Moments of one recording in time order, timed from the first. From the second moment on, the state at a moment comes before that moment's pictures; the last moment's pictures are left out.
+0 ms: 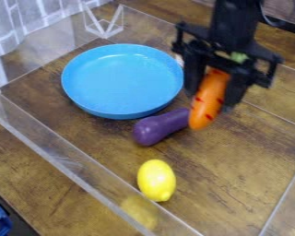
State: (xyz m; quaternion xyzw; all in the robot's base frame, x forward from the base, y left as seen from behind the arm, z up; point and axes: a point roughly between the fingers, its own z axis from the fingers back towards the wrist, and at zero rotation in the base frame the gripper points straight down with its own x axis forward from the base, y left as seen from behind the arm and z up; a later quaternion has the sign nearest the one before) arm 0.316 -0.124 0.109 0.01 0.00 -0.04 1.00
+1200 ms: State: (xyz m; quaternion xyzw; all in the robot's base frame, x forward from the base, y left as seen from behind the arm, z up) arm 0.317 -0.120 0.048 0.01 0.00 -0.05 1.00
